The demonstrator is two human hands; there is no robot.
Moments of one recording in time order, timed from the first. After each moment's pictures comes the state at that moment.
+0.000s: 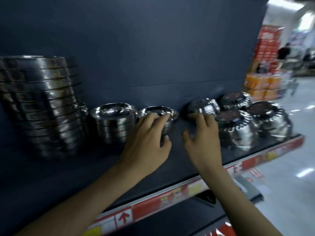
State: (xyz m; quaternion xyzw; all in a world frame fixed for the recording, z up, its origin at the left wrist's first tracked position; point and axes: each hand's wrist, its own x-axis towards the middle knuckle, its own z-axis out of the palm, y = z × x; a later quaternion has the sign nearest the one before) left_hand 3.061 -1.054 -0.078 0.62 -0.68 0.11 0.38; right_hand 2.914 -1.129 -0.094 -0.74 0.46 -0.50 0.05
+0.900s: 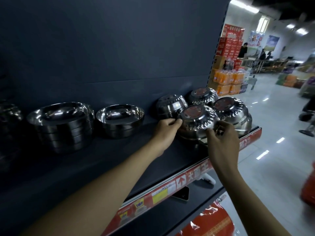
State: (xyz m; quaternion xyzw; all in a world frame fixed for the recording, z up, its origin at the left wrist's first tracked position) left_hand 2.955 -1.198 -0.100 0.55 -0.55 -0.39 0.50; right_hand 2.797 -1.184 -0.116 -0.56 0.60 -0.56 0.11
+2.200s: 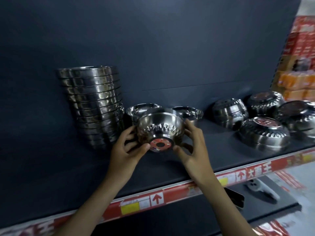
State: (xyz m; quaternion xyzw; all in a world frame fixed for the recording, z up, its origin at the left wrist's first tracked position) left_hand 3.134 -0.972 -0.114 0.56 -0.44 -0.17 0.68; right_hand 2.966 -1.073 -0.129 -0.72 0.23 -0.52 0.40
